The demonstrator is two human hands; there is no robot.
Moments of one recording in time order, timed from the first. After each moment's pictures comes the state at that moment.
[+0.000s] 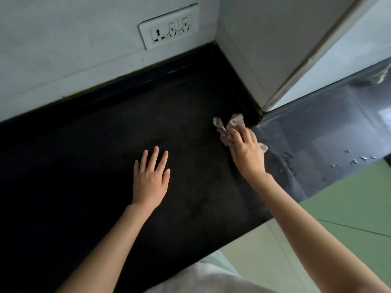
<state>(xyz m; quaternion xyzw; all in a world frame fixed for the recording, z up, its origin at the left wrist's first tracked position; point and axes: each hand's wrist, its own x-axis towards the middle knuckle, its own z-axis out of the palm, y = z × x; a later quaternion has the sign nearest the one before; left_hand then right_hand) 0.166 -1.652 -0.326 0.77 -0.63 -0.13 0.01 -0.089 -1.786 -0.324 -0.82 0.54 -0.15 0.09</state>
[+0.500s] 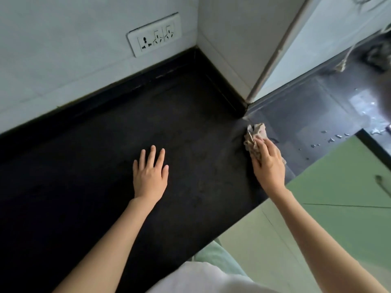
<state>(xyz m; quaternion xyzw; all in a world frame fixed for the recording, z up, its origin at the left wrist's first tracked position) 0.169 -1.652 -0.320 0.76 -0.64 -0.13 -0.01 -0.159 -1.714 -0.317 -0.72 0.66 -0.19 0.06</state>
